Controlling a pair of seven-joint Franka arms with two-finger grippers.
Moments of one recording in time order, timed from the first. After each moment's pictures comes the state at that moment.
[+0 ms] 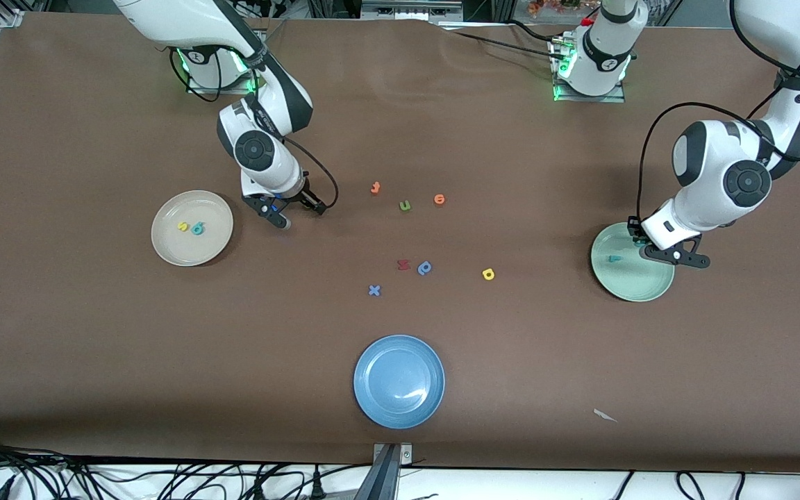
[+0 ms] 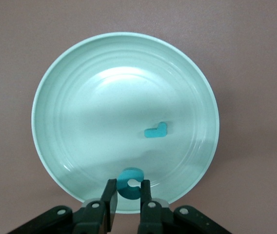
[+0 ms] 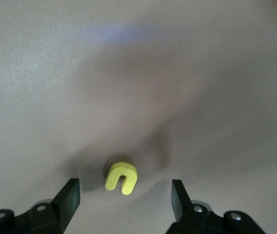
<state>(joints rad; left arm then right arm) 0.06 0.26 -0.02 -2.23 0.09 2.38 0.19 0.31 0.40 0.26 -2.27 0.02 2.54 1.19</state>
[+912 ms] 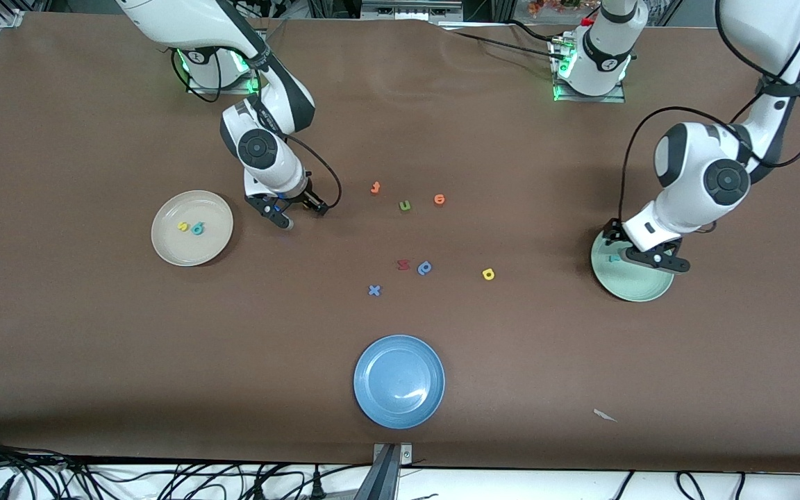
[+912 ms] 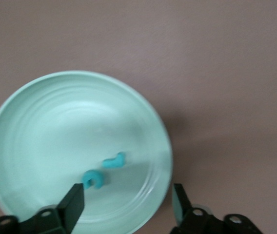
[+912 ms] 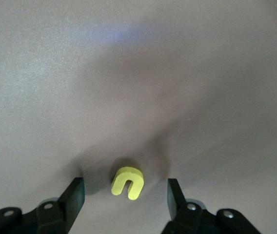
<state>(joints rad) 0.04 0.28 -0.08 -2.23 0.00 2.47 0.18 0.32 0.41 0.25 -2.27 0.01 2.57 1.19</state>
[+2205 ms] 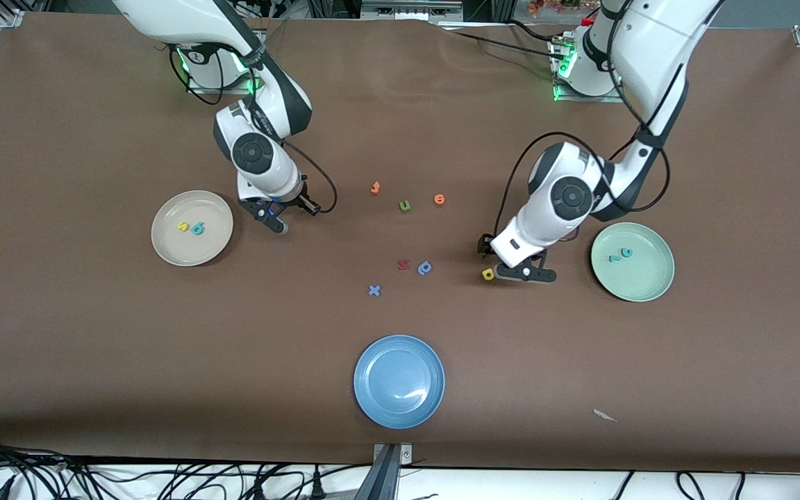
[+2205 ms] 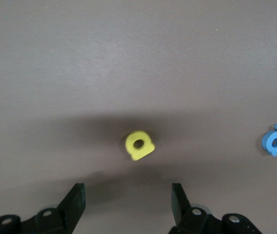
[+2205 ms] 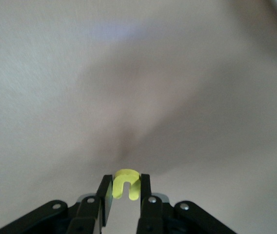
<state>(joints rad) -0.22 0.56 -0.23 -1.93 -0.04 2.51 -0.32 0.32 0.37 0.21 -2.16 0.00 2.34 1.16</state>
